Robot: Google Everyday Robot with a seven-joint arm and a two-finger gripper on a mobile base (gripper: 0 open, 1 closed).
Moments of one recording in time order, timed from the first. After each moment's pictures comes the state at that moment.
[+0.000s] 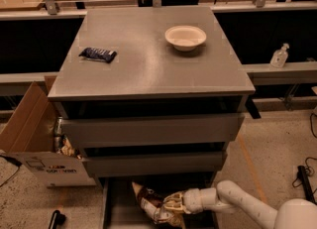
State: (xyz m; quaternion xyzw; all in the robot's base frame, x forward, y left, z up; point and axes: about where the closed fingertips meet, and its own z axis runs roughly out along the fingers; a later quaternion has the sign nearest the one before) arm 0.479 -0.046 0.283 -0.57 0.55 0.42 0.44
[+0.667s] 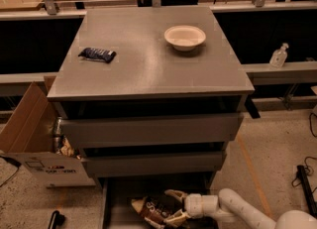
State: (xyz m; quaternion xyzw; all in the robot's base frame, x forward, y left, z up) arm 0.480 -0.048 0.264 -0.53 0.56 0.43 0.47
